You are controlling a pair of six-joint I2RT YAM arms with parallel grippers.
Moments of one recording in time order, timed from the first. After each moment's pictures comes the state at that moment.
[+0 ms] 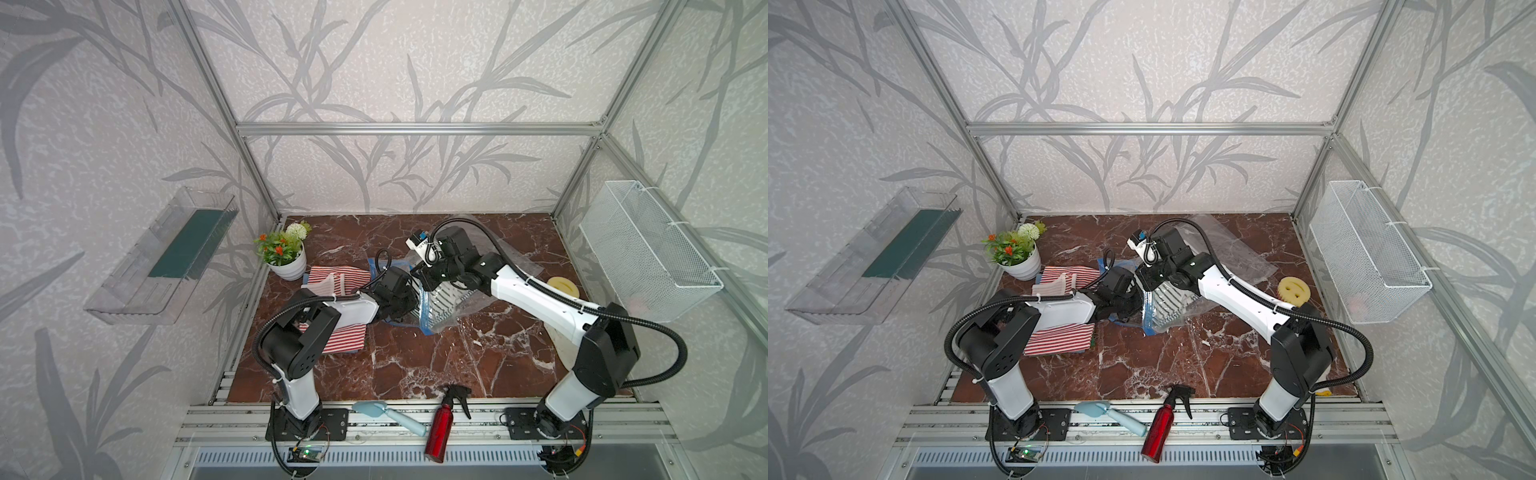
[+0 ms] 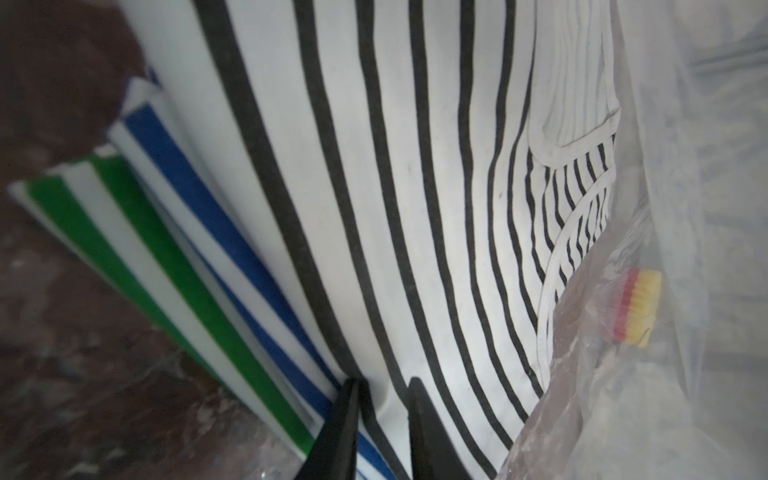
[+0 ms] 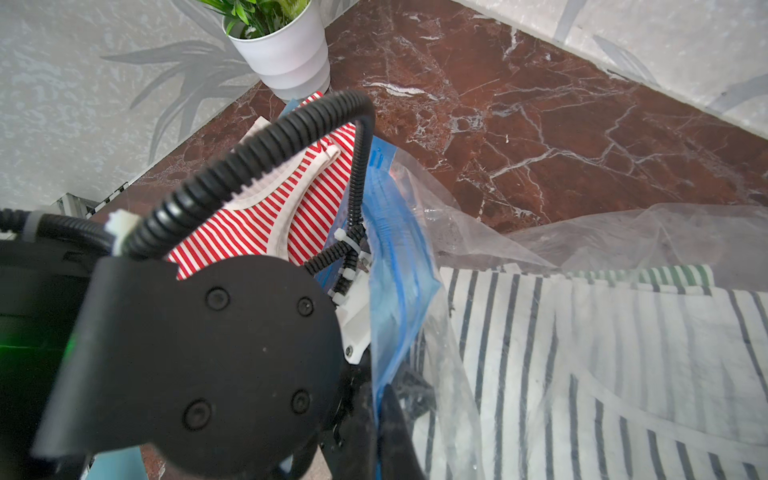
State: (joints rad) left arm -0.63 1.79 0.91 0.03 0.16 -1.07; right arm 0.70 1.65 1.37 -0.43 -0.27 0.02
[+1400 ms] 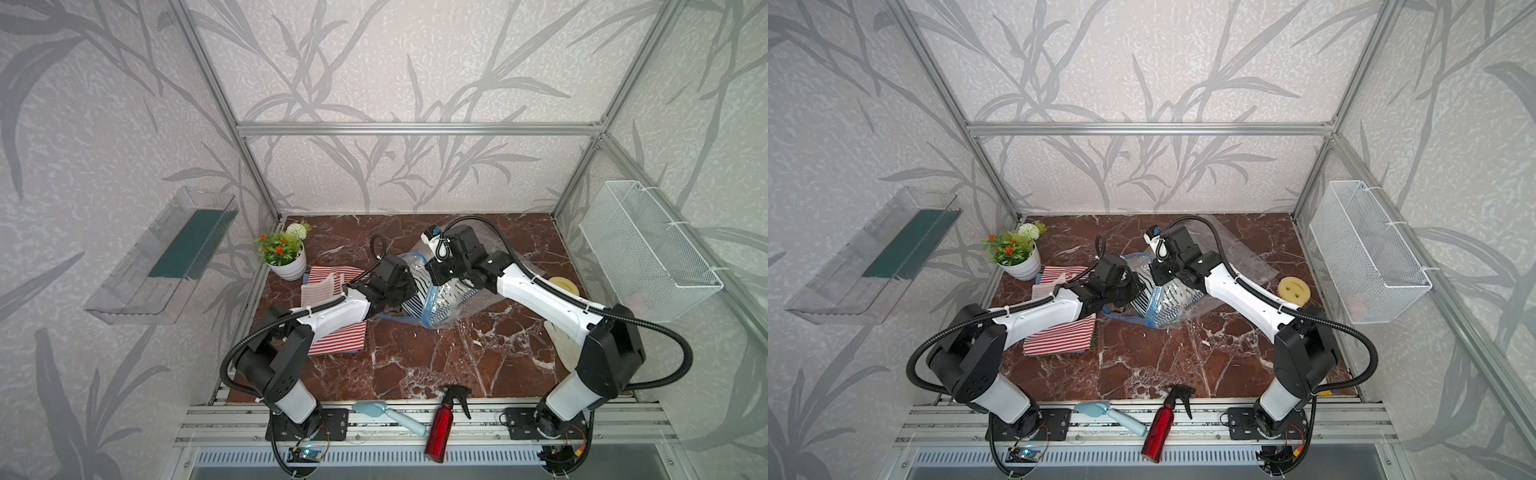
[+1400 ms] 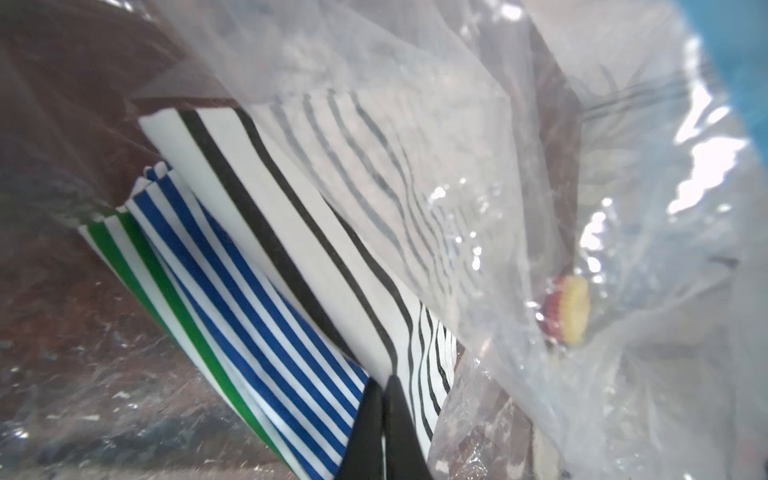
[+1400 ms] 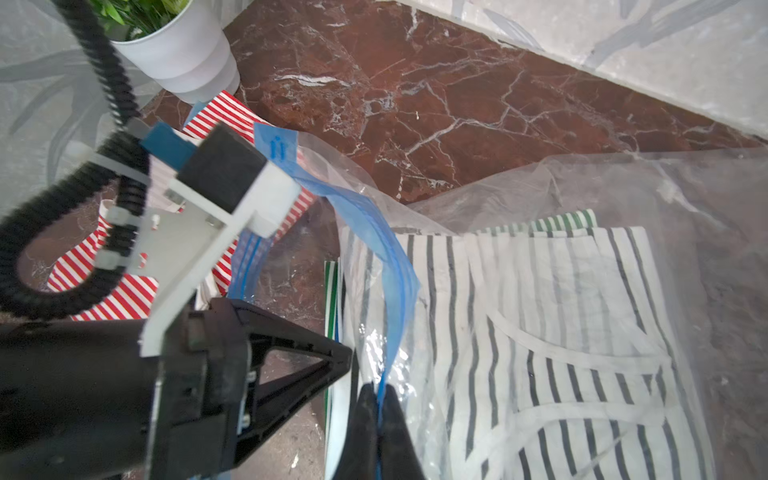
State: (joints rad) left arm -0.63 1.60 0.96 -0.10 0.08 -1.02; right arm 0.63 1.63 1.34 -0.46 -0.13 0.08
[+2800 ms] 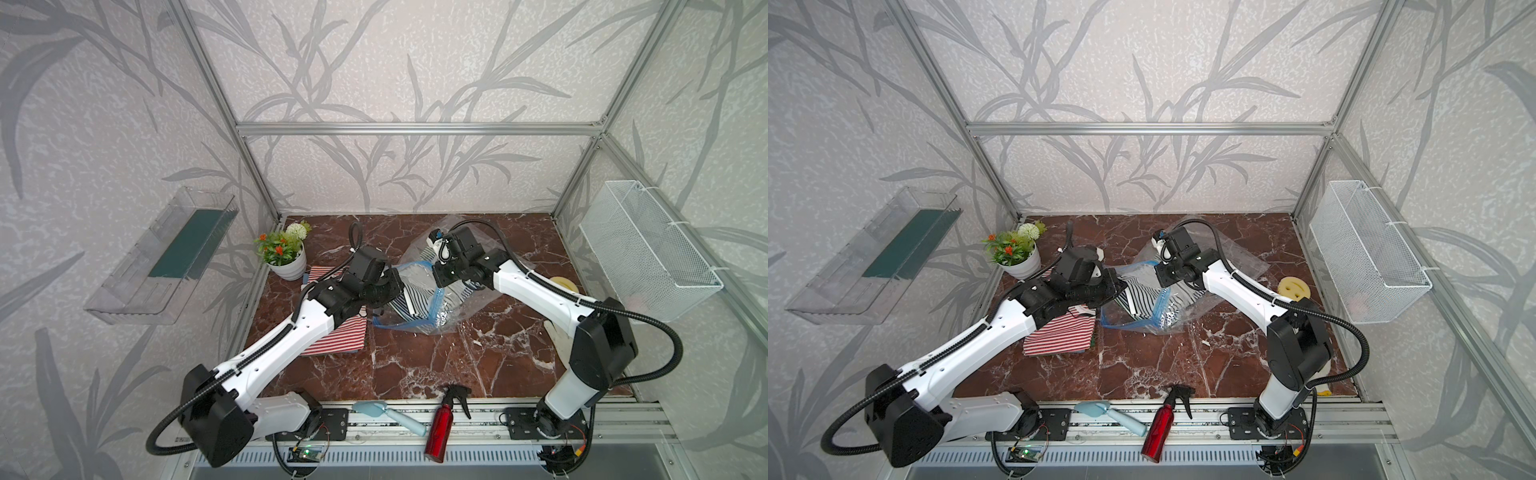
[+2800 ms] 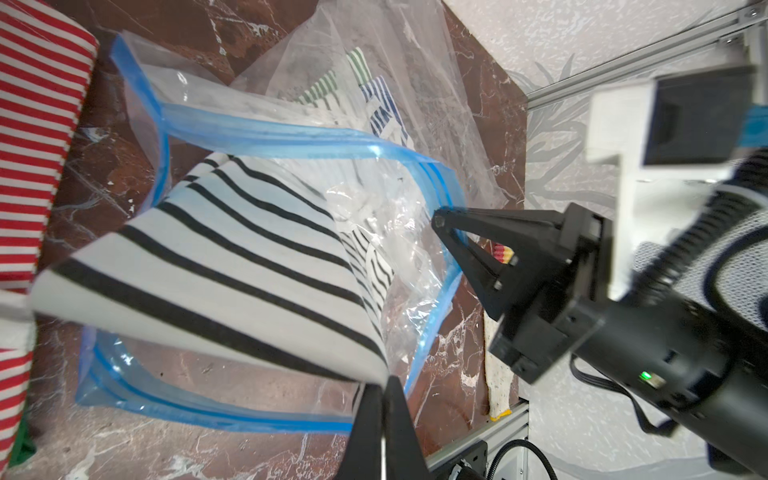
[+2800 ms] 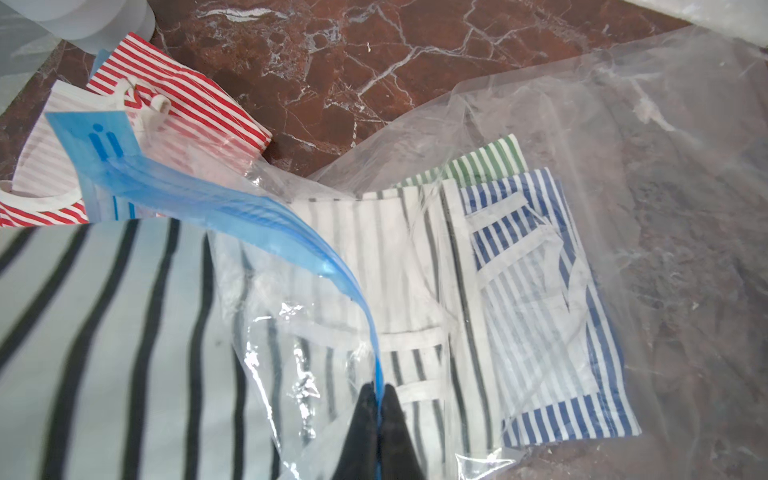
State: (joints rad) left arm -0.64 1.22 1.08 -0.56 0.10 -1.01; right arm 0.61 1.69 1.36 -0.55 -0.06 0.11
